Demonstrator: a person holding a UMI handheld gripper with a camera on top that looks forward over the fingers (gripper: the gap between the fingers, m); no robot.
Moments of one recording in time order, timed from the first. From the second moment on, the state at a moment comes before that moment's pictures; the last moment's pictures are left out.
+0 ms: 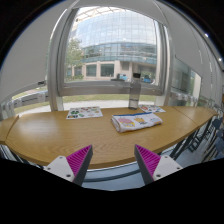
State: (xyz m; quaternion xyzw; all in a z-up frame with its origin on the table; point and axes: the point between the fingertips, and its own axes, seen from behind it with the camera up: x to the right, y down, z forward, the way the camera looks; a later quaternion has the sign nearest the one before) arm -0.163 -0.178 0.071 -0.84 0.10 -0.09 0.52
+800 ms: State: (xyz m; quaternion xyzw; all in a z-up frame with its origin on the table) arm -0.079 0.042 -0.011 -0.91 -0.04 -0.05 0.41
